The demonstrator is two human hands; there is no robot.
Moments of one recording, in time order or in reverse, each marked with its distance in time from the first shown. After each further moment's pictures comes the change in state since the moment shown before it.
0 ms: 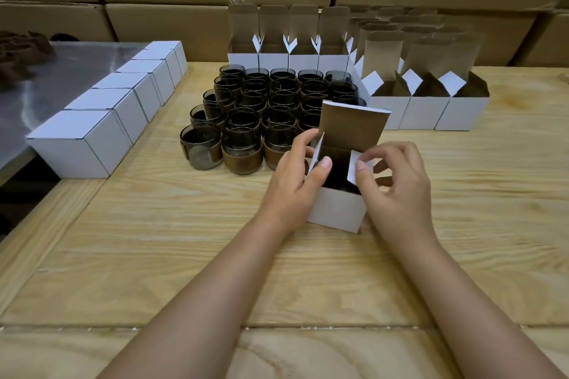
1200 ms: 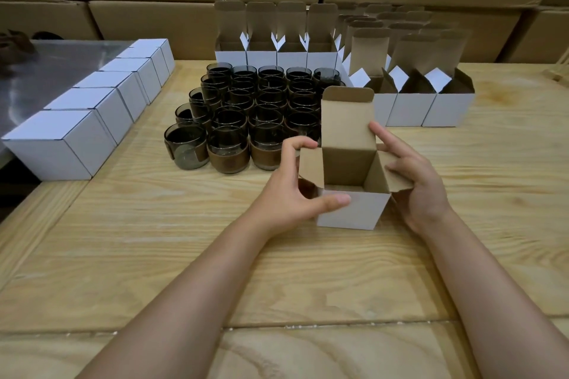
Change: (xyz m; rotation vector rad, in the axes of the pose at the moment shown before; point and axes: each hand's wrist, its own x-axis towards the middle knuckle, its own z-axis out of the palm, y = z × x) left_hand -0.007 0.009 -0.003 -0.177 -0.220 -0.114; right_hand 0.029 0.048 -0.030 0.731 -0.314 0.362
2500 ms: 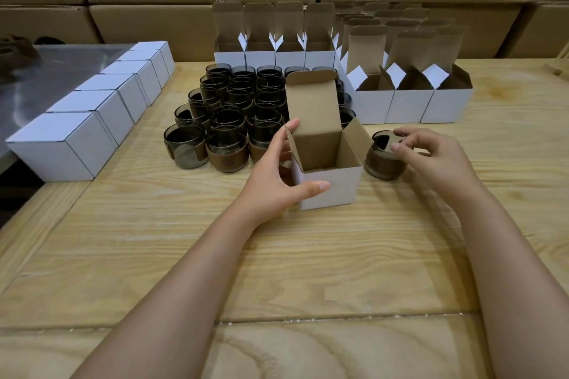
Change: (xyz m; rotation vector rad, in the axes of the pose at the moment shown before) left_hand 0.006 -0.007 -0.014 0.081 0.084 -0.038; right_hand 0.022 -0.003 -0.049 -0.675 0.190 -0.052
